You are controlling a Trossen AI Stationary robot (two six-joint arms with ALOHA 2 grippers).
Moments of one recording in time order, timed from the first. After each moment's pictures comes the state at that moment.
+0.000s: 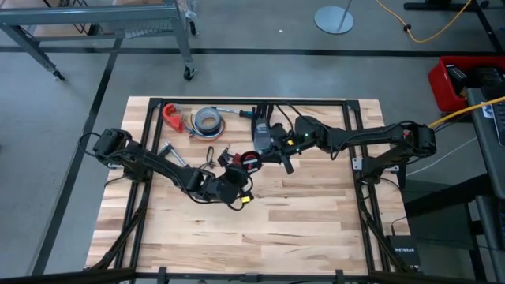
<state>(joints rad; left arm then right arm) -0.34 1.68 1.10 -0.05 -0.88 -0.38 -0.18 1.42 0.82 0.39 -0.55 0.42</state>
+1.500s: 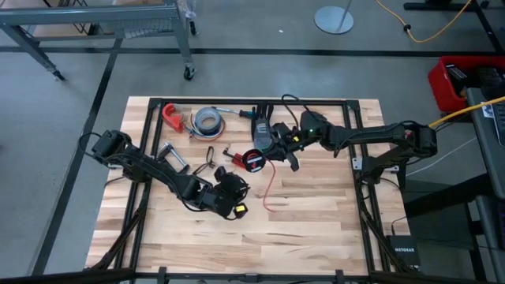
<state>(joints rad) -0.42 1.68 1.10 -0.18 -0.74 -0.70 -0.22 1.40 0.82 0.51 -0.67 0.40</state>
